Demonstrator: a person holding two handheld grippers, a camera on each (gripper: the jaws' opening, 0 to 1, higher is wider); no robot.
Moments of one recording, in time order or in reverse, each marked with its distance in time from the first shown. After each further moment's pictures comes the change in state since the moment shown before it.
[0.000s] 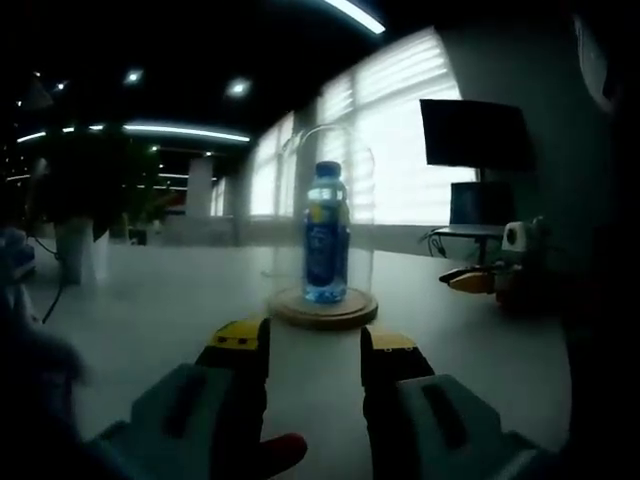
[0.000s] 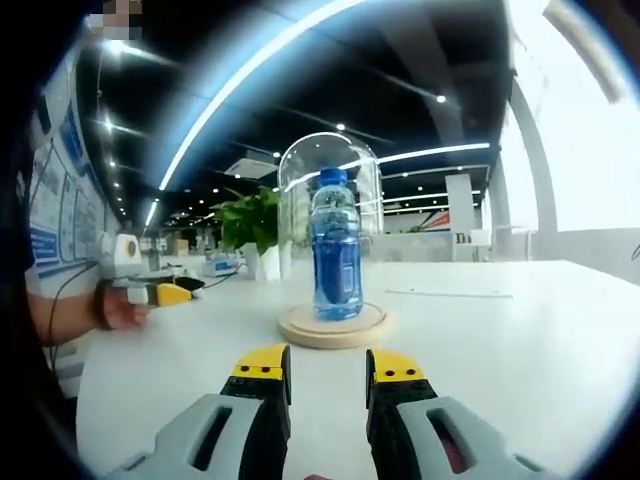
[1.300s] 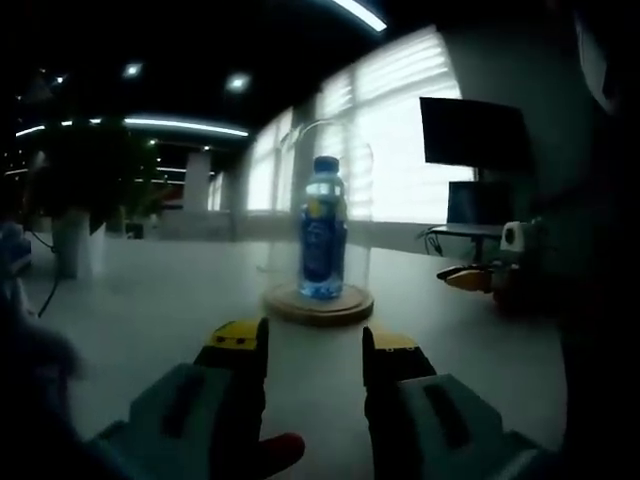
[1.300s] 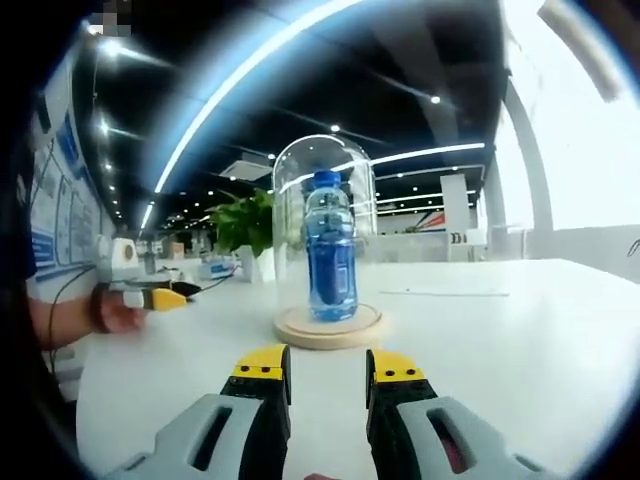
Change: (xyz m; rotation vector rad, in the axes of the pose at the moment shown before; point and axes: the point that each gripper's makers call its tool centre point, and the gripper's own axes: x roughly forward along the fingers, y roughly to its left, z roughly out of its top) left arm 0.001 -0.003 -0.002 -0.023 0.018 -0.013; right arm -0.002 -0.002 0.001 0.004 -0.006 -0.023
